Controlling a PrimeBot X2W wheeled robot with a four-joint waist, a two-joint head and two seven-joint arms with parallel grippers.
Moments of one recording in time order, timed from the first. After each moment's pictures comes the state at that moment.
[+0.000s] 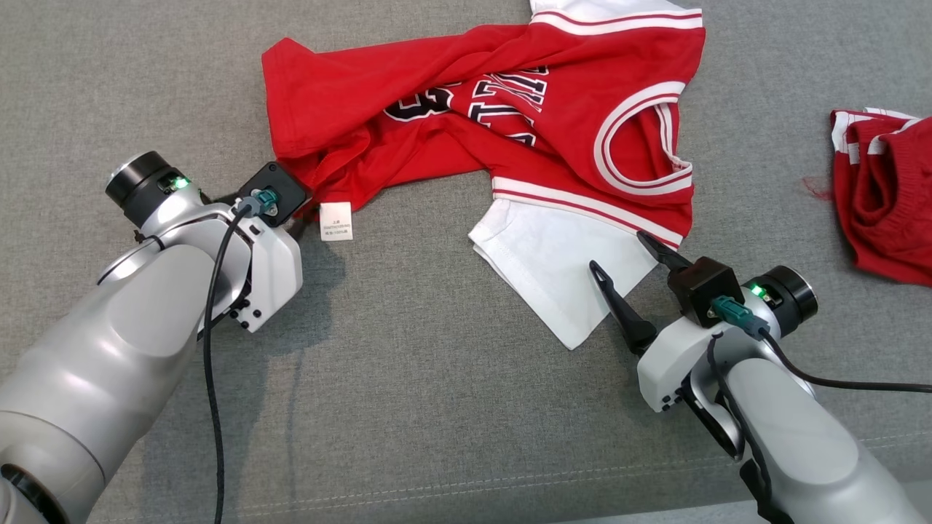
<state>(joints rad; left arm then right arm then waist) -1.07 0.34 -1.29 0.98 -0.60 -0.12 -0.11 -0.58 -0.16 0.51 0.63 0.15 0.13 -0.18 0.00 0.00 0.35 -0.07</state>
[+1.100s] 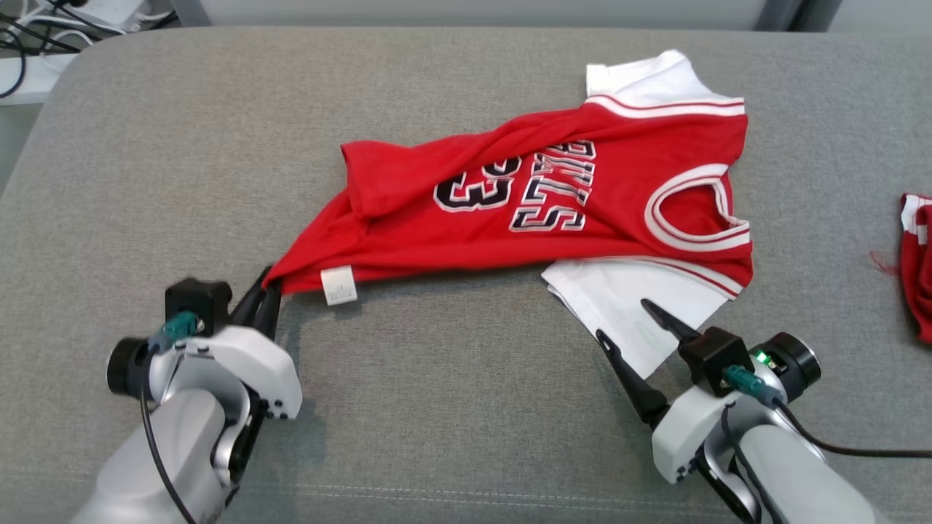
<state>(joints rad) -0.63 0.33 -0.76 0.72 -0.80 0.12 -0.25 -0.45 -0.21 0.55 0.57 0.21 0.13 -0.22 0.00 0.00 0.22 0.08</state>
